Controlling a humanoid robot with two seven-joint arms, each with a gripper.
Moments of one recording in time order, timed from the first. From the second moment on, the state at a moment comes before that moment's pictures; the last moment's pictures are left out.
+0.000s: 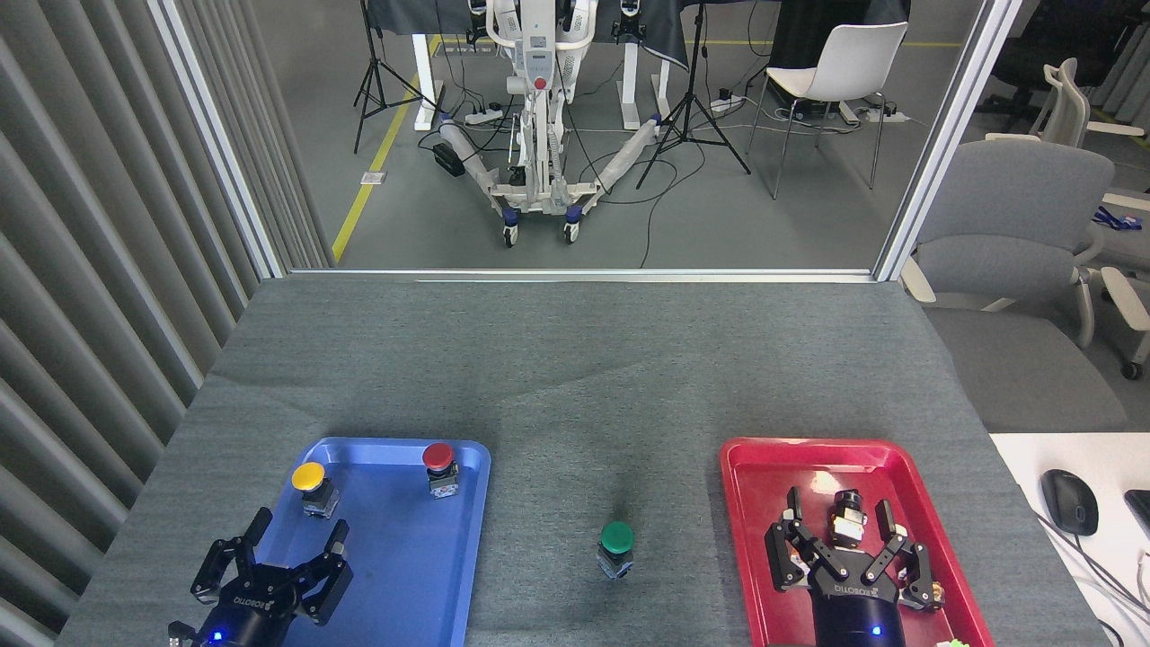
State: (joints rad) left arm -0.04 0.19 0.12 -1.22 -1.42 -0.38 0.37; right arm 0.09 0.04 -0.02 -1.54 1.46 0.11 -0.19
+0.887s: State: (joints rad) left arm -0.03 0.19 0.13 -1.21 -1.37 -0.38 0.35; right arm 0.02 0.10 0.25 -1.46 1.49 0.03 -0.19
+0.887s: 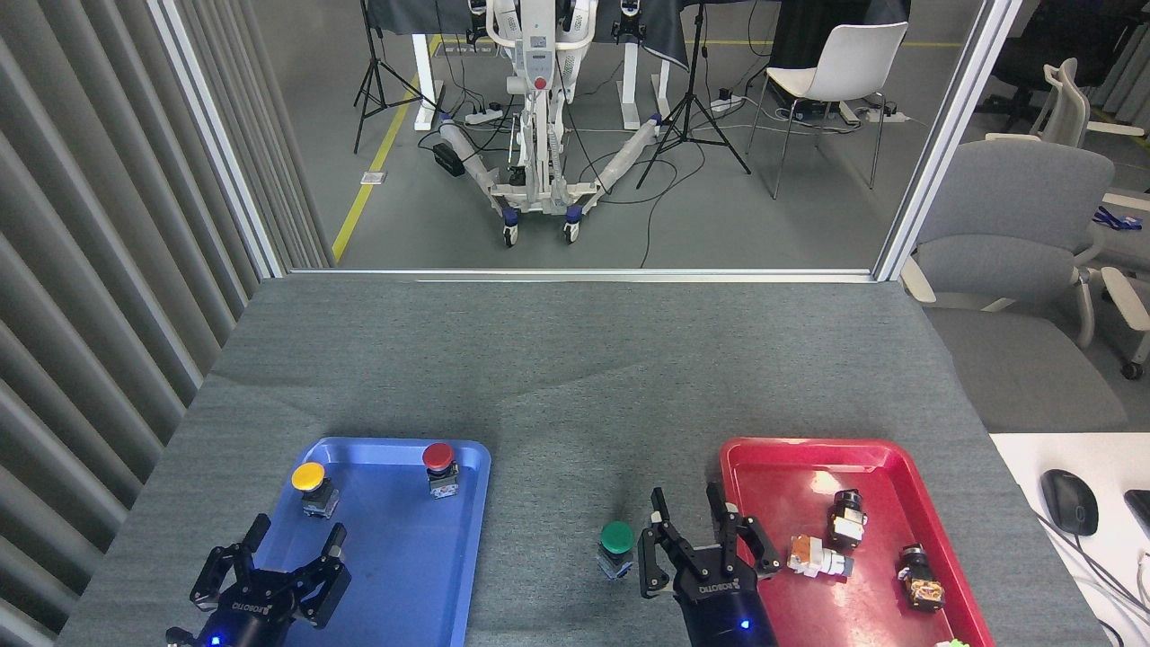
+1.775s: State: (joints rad) left arm -0.03 0.19 0.13 -1.21 -1.35 -0.38 0.31; right arm -0.04 0.17 0.32 -1.24 1.57 0.02 -0.13
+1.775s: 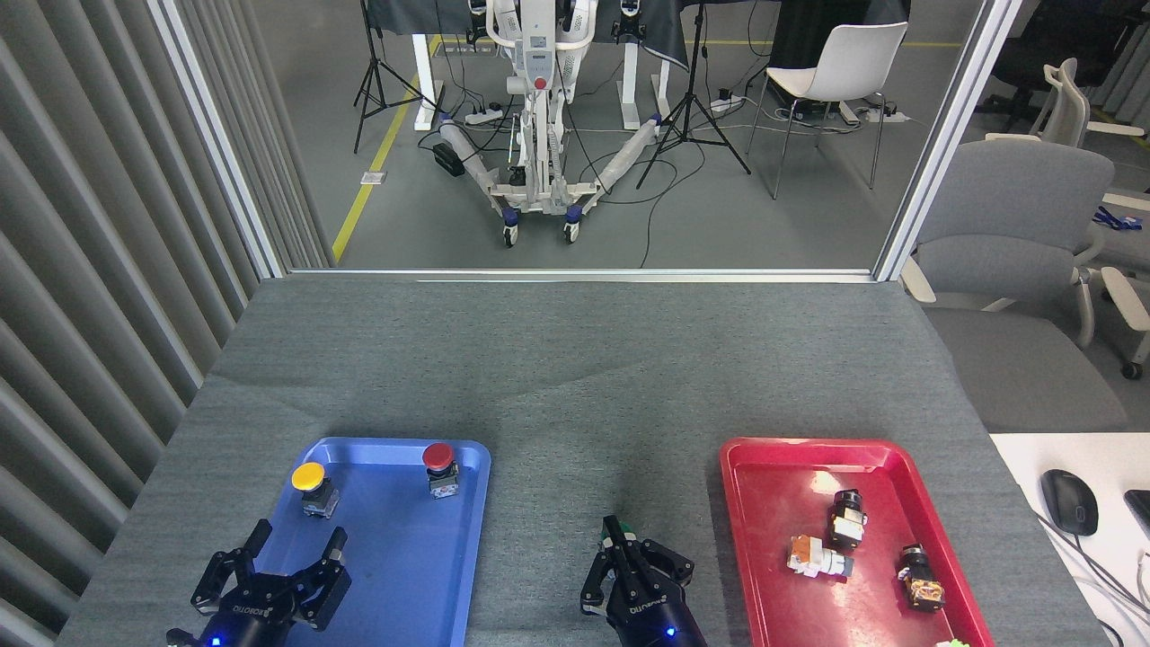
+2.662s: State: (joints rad) left arm -0.04 0.19 0.13 -1.20 -1.34 -0.38 0.30; right arm -0.02 0.16 0.27 -1.36 1.52 -0.02 -0.13
